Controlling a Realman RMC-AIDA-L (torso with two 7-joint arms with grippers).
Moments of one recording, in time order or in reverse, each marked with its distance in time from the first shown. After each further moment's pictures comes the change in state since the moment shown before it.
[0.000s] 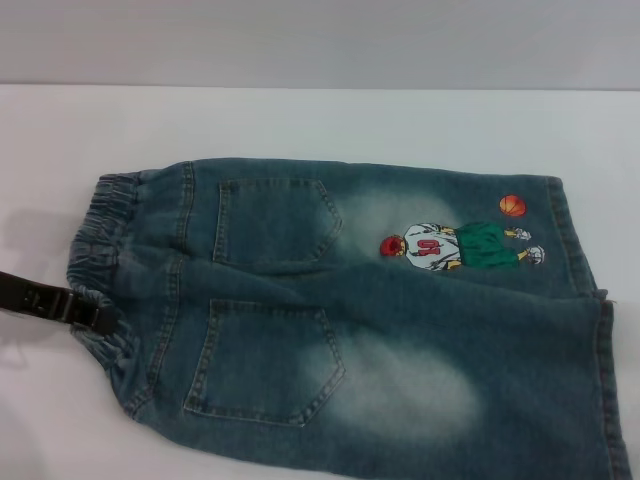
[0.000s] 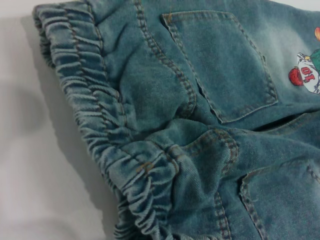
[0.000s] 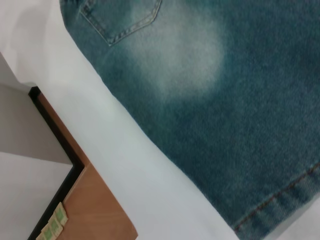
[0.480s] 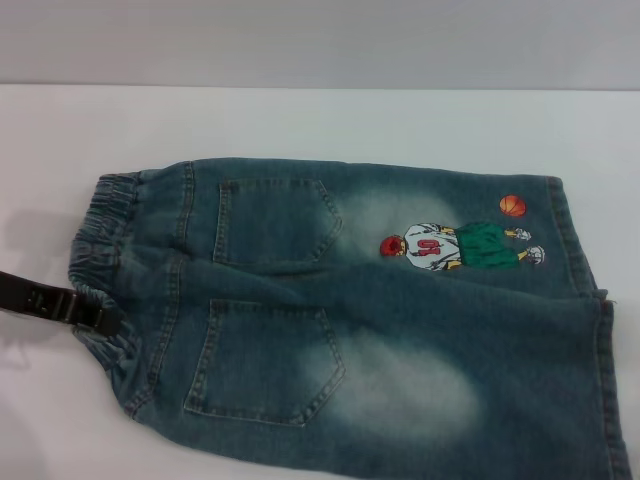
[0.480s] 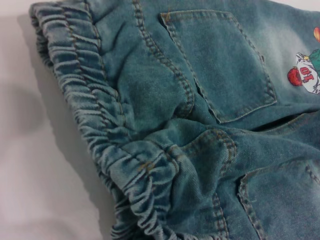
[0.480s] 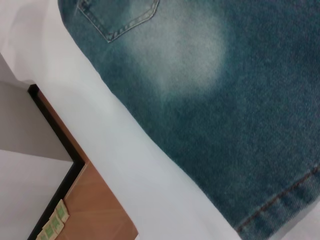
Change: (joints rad) left arm 0.000 -0.005 0.000 0.000 0.000 -0.002 -0.001; right arm 0.008 0.012 -0.001 -0.005 -0.018 0.001 0.014
